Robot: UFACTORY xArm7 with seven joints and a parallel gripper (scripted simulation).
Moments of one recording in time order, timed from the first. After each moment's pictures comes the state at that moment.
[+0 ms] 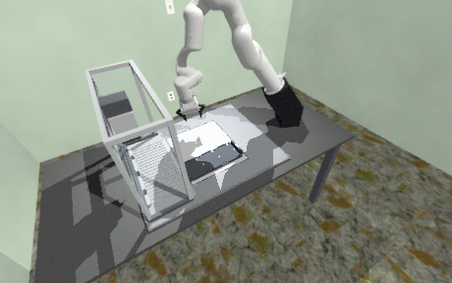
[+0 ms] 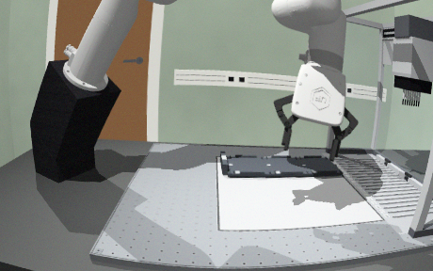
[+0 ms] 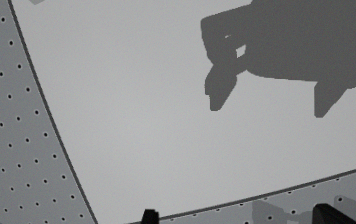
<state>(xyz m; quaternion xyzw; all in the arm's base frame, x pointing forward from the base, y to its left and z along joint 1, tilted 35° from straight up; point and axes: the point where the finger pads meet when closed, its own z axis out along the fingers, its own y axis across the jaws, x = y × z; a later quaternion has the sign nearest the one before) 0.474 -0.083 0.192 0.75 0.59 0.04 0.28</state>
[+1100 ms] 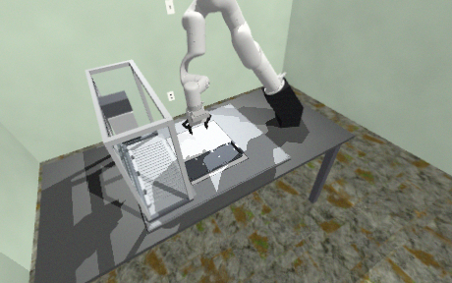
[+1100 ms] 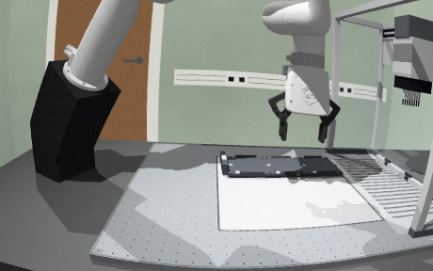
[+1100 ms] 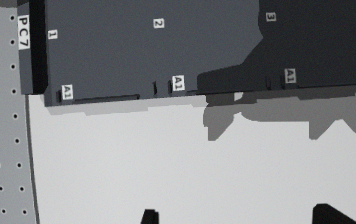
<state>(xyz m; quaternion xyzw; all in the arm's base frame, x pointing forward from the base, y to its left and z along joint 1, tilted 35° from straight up) 0.487 0.039 0.170 0.65 0.70 0.11 0.28</state>
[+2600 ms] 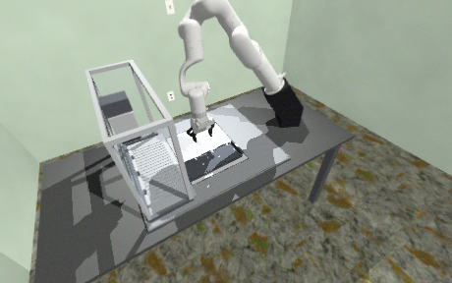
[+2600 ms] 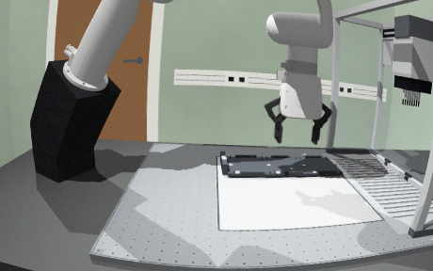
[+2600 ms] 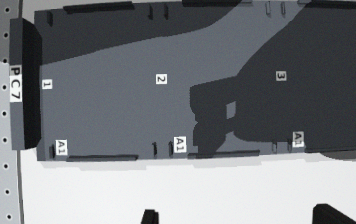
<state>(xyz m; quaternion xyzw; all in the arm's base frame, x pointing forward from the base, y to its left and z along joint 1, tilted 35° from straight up) 0.495 0.085 0.143 0.63 0.72 0.12 0.27</state>
